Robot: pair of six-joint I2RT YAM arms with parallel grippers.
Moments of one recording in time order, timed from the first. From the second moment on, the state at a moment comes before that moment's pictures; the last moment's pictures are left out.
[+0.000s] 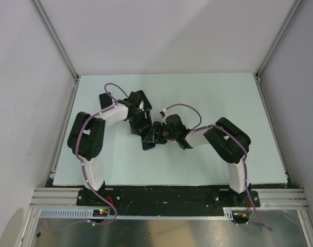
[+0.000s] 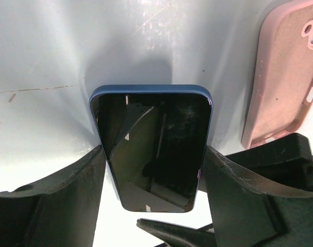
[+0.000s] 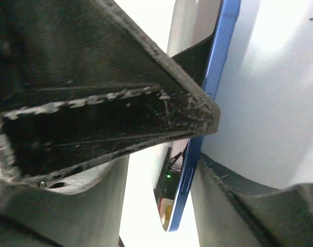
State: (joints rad) left arm -0.40 1.90 1.27 -0.60 0.25 -0.59; right arm 0.77 2.00 0.96 0.54 -0.39 0.89
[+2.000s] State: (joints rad) left arm -0.45 1.42 1.10 -0.45 1.14 -0.14; right arm 0.54 1.45 0.75 0.35 -1.24 0.71
